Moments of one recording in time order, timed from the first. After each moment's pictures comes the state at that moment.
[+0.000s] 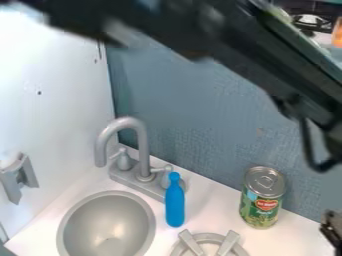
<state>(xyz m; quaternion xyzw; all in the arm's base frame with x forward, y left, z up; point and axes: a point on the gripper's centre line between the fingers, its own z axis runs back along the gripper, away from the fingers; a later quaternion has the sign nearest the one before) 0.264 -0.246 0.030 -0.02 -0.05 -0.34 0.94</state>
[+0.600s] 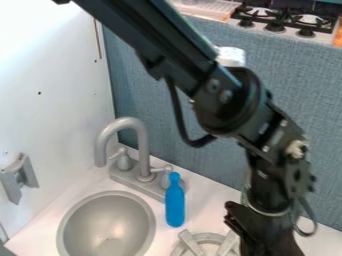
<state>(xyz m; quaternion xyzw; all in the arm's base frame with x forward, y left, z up) 0.254 -0.156 0.013 -0.05 -0.02 -0.19 0.98</state>
